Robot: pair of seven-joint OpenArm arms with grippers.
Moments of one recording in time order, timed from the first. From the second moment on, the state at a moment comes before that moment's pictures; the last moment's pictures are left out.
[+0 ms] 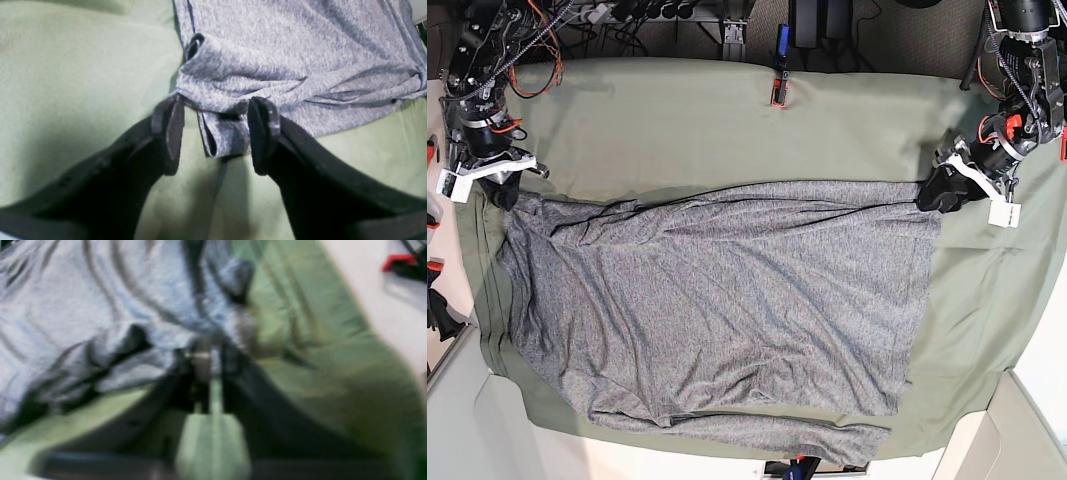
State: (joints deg) left arm 9.2 -24.5 -19.3 72.3 -43.4 -36.6 33.8; right arm -11.8 3.3 32.1 95.4 18.6 18.4 -29.3
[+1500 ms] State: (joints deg) left arm 9.1 -24.2 -15.4 72.3 -40.6 -36.4 30.7; right arm -12.7 3.7 32.0 95.3 25.4 24.2 -26.3
